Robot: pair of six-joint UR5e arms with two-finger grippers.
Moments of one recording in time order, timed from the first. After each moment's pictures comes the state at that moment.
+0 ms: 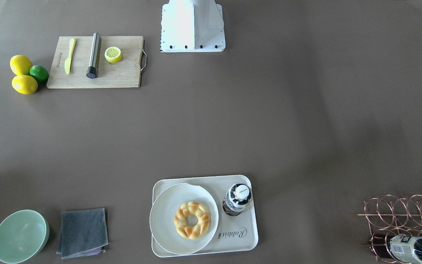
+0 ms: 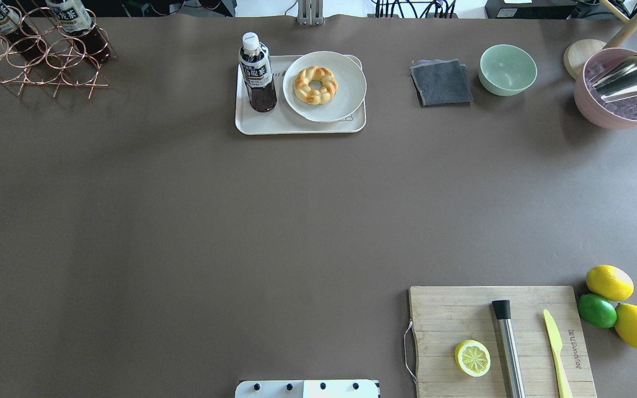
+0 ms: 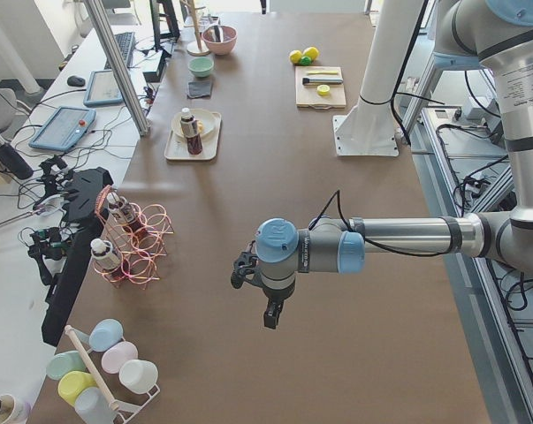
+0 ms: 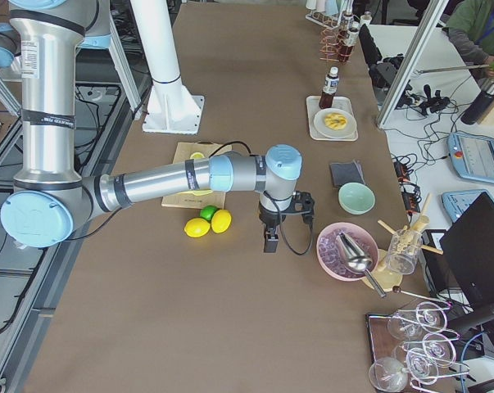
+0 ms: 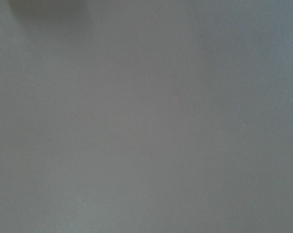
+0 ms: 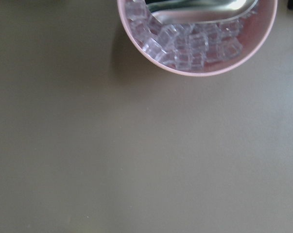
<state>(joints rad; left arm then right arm) -1.54 -1.27 -1.82 -1.61 -2.31 0.26 1.43 -1.64 1.88 -1.77 2.25 0.05</state>
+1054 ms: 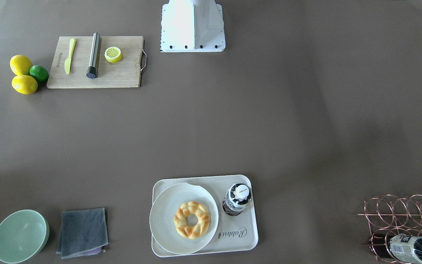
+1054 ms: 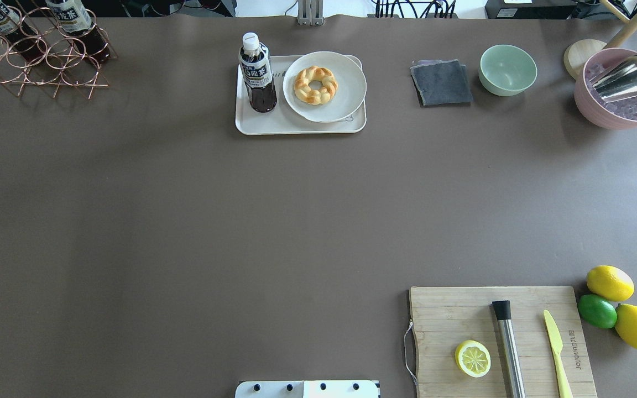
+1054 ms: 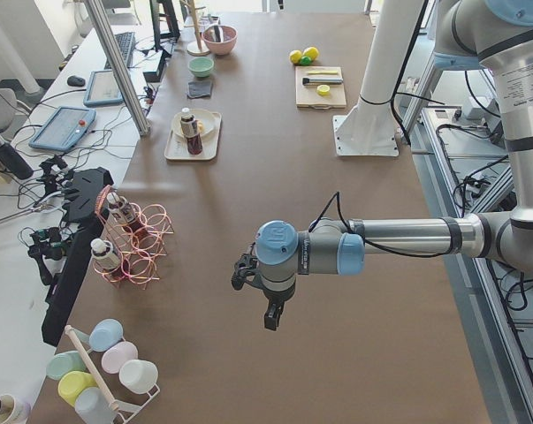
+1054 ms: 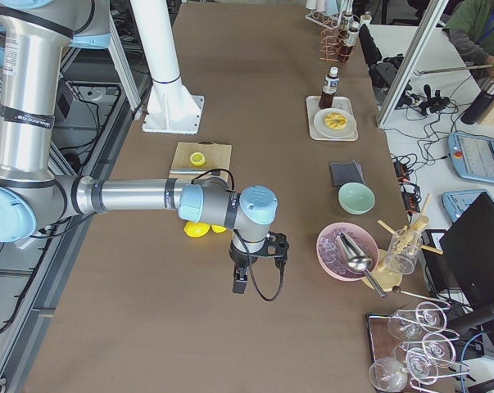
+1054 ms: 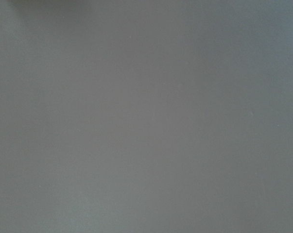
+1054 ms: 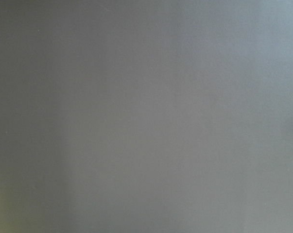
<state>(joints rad) -1.54 -1.27 -1.82 -1.61 -2.31 0.26 1.53 -1.77 1.82 -1.77 2.19 -0.07</state>
